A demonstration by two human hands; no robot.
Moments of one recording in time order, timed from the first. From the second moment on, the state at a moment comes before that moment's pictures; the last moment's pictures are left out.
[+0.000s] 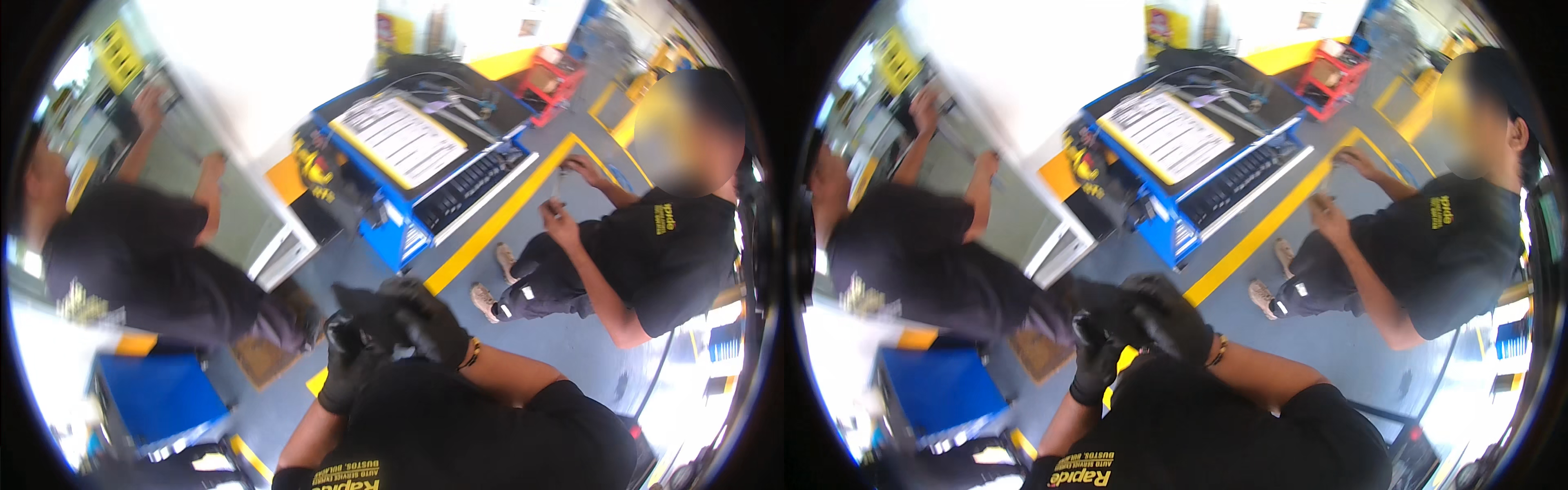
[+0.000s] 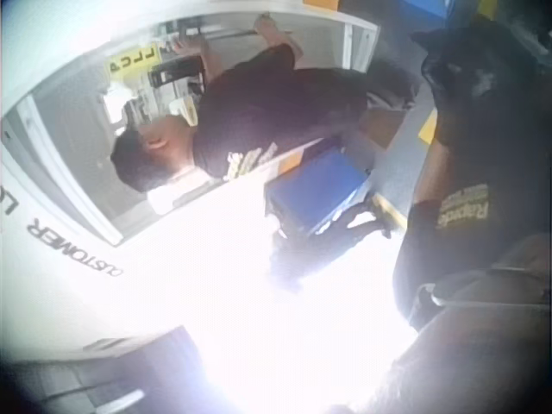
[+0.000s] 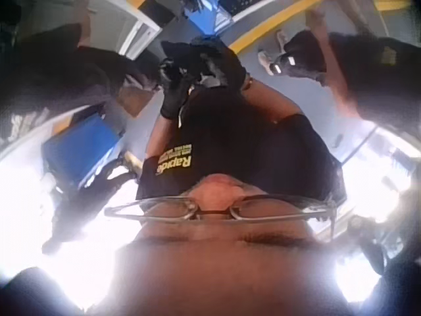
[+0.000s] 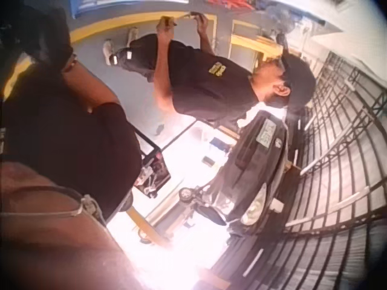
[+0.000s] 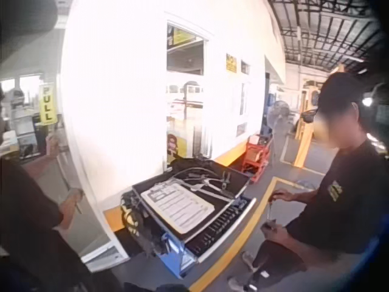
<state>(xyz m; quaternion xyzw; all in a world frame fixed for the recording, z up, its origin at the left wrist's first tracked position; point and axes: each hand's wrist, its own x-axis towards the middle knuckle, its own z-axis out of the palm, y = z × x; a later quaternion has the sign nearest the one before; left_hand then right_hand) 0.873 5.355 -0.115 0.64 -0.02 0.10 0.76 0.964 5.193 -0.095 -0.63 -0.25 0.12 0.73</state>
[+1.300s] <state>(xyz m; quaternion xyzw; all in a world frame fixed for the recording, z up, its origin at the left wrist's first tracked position) 0.318 5.403 -0.080 0.78 0.43 0.39 0.22 0.517 5.428 -0.105 -0.32 -0.62 0.56 0.45</state>
